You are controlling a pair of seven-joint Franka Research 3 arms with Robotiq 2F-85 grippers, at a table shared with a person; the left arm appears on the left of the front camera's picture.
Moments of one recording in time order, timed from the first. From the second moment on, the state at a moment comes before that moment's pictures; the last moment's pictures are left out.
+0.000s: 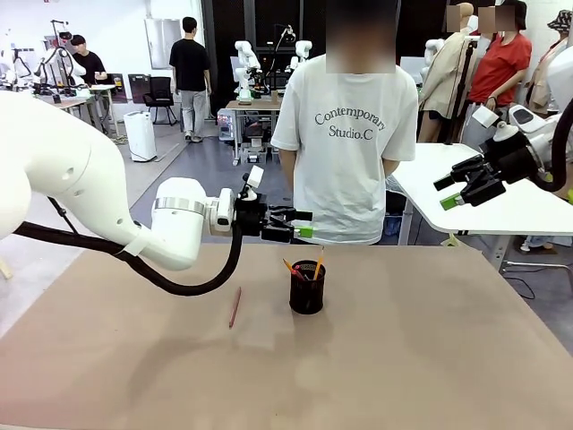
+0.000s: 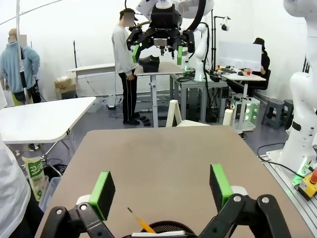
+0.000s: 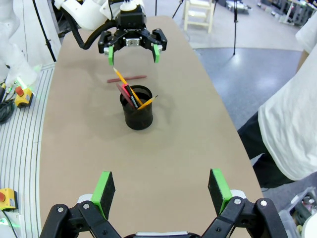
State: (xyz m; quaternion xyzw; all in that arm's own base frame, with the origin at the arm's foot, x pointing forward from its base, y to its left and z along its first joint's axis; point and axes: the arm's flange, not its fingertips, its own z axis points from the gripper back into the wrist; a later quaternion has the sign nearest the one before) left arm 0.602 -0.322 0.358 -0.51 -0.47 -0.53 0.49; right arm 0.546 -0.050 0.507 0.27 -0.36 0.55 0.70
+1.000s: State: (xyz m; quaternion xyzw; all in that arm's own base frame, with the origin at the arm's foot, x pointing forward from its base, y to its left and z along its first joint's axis) left arm 0.586 -0.254 0.394 -0.37 -0.37 -0.47 0.71; right arm 0.546 -0.050 0.507 0.27 -0.36 0.55 0.70
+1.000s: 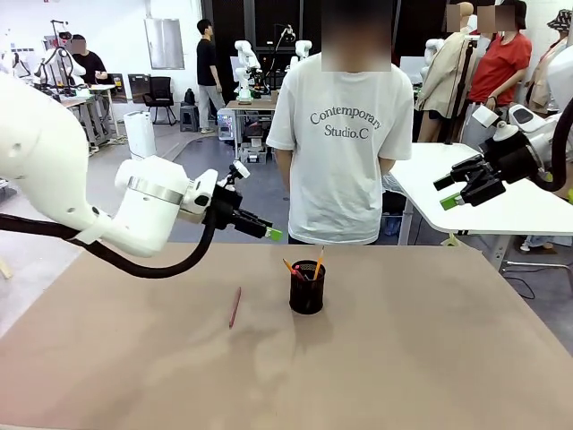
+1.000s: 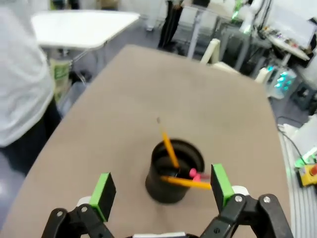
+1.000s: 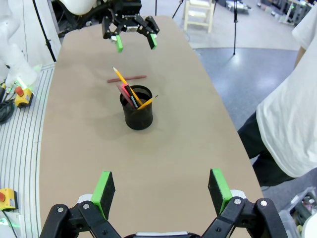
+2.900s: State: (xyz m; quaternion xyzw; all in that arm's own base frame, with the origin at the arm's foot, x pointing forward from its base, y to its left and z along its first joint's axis) left arm 0.541 -0.264 0.386 -0.05 -0.07 -0.34 0.93; right arm 0.546 -0.050 0.507 0.27 -0.36 0.55 0.70
